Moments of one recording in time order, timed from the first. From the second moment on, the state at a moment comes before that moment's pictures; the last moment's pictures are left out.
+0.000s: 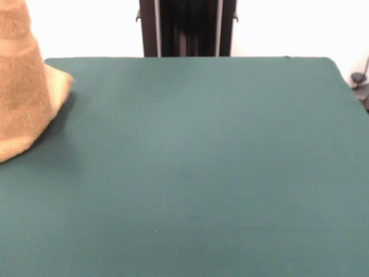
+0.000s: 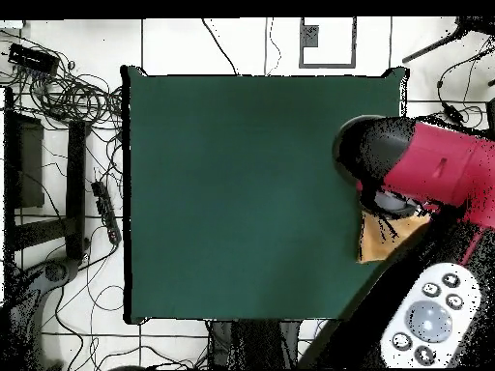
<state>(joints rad) -0.07 -0.48 -0.66 1.05 -0.10 1.15 1.56</state>
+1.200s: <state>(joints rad) 0.14 -0.42 -0.66 1.18 0.02 0.99 1.79</state>
